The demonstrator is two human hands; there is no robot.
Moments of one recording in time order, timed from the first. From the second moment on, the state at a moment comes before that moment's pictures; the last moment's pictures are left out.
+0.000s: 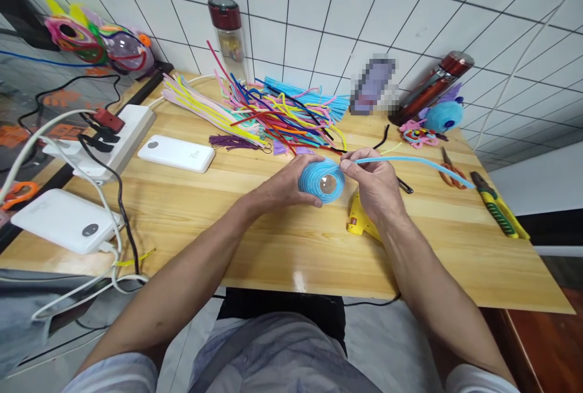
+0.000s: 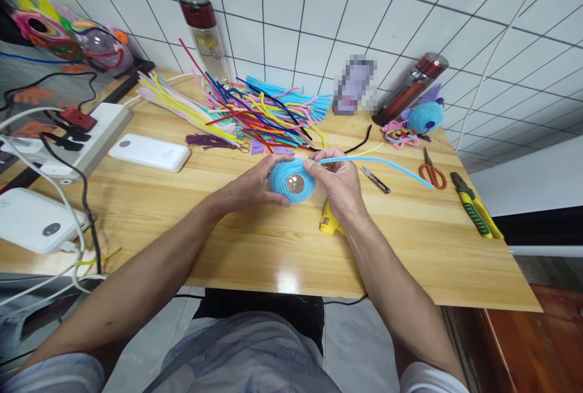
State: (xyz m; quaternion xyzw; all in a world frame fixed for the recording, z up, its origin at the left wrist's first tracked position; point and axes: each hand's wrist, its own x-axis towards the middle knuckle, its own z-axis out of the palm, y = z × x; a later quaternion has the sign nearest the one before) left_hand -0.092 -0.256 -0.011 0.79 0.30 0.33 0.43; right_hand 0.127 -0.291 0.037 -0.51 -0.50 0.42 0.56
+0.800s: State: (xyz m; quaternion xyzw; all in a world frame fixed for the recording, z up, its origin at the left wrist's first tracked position) left_hand -0.084 -0.270 -0.003 0.84 0.31 0.33 0.28; right_hand 0.144 -0.296 0.059 -0.43 -0.83 0.15 0.33
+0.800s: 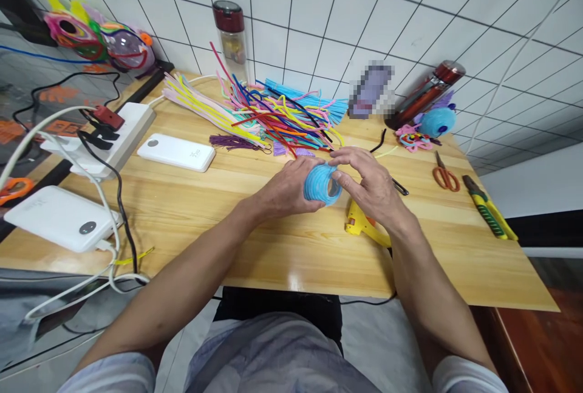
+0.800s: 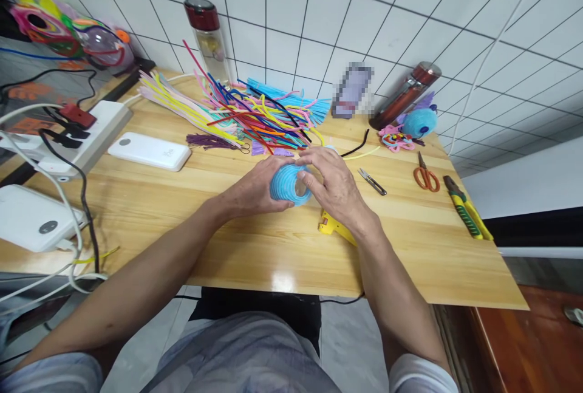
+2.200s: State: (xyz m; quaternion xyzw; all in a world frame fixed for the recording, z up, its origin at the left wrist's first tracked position) left_hand -0.085 -0.276 -0.003 0.80 0.31 0.35 0.36; right_hand 0.134 -0.304 0.051 -0.48 -0.79 0.15 0.34
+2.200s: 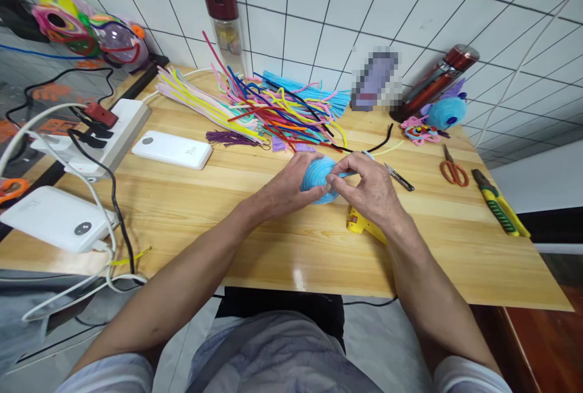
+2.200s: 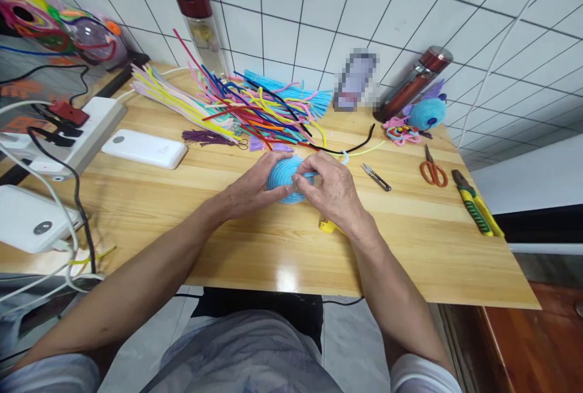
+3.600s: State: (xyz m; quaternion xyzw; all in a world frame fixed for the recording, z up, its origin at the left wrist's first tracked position) left_hand -0.085 -0.279 0.009 0.78 0.35 0.33 0.40; right_hand 0.150 -0.306 0.053 -0.46 -0.76 0.21 0.41
